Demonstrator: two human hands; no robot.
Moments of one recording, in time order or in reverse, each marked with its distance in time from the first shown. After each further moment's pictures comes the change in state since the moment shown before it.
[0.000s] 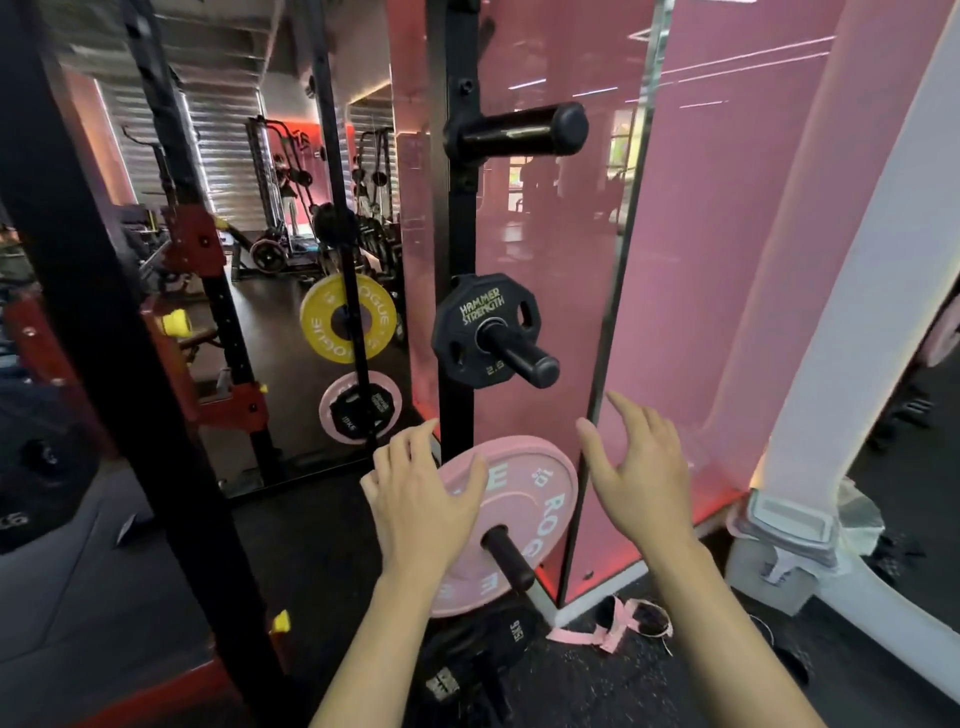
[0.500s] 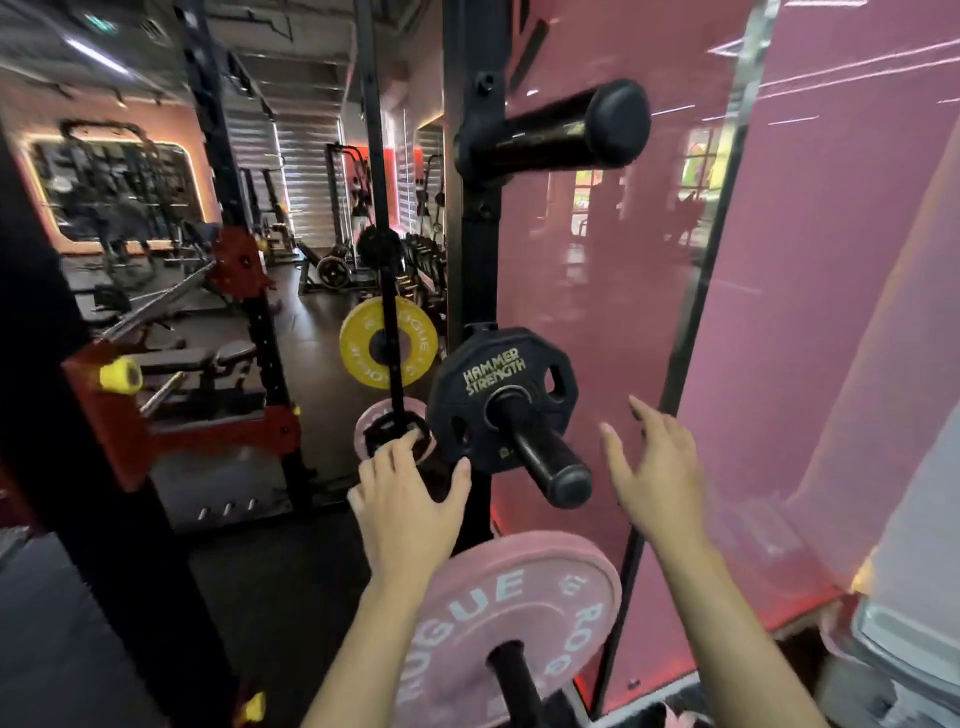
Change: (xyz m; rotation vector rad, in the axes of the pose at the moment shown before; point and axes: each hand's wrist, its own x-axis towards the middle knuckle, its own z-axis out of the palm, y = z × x) left_hand 0.132 -0.010 0.109 0.076 0.099 -0.152; right_hand 0.174 0.073 0.123 0.116 0.002 -0.036
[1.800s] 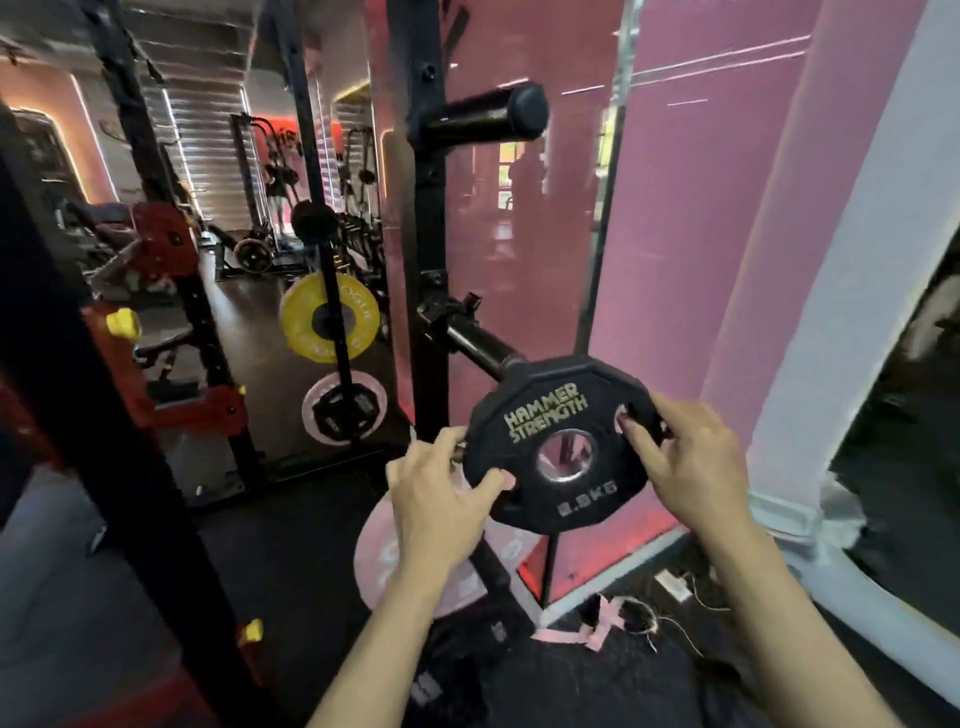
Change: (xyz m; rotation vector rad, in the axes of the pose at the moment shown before) left_hand -0.134 0.032 -0.107 -0.413 -0.282 0.095; right_hand -0.138 -0.009 -0.156 -0.211 0.041 -0.153
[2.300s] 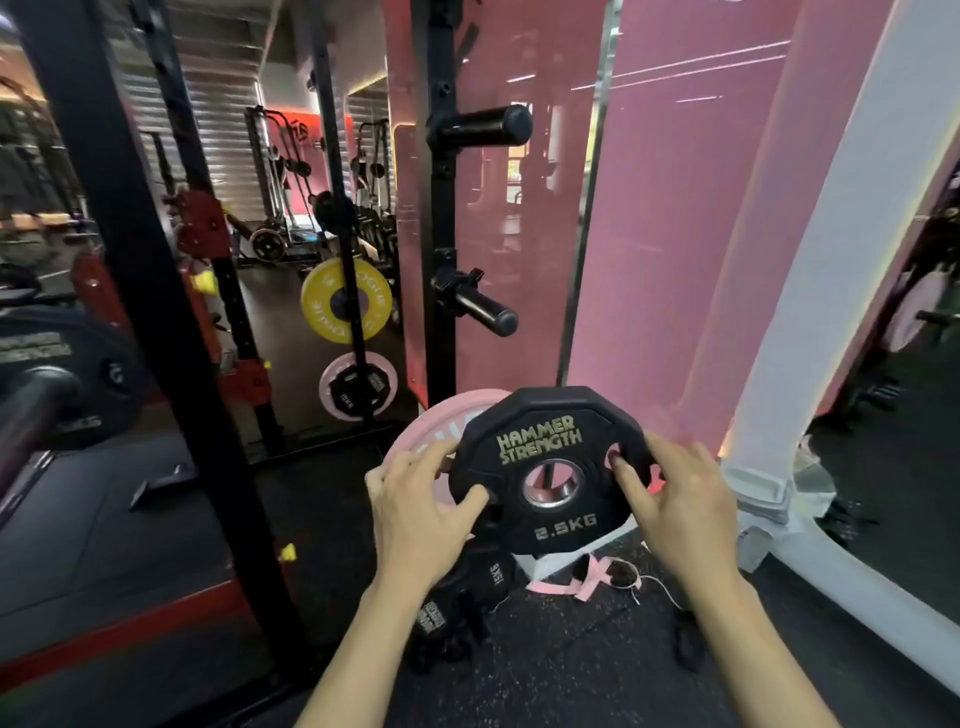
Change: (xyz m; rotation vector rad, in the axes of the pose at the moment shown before) left_hand -0.150 0.029 -0.084 0.062 0.039 0.103; right_hand -0.151 -0.059 -0.107 -0.009 0.013 0.069
